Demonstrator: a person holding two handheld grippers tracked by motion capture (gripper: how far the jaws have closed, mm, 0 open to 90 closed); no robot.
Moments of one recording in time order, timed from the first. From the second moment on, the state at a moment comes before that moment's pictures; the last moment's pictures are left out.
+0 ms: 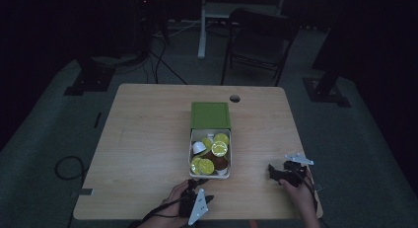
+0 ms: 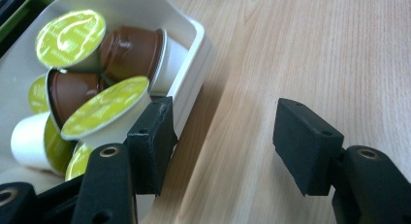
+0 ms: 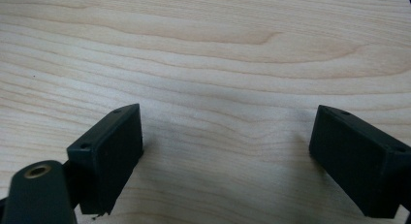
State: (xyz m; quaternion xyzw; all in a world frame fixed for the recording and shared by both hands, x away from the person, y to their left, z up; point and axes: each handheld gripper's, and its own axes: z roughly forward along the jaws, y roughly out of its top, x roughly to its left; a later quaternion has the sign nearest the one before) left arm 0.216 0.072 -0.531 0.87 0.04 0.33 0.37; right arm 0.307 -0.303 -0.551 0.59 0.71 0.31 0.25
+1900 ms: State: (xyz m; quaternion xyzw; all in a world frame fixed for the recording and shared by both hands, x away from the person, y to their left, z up) left arm 0.257 0.206 -0.531 0.81 0.30 0.28 0.43; right arm 0.307 -0.302 -0.551 0.59 0.71 0.31 0.25
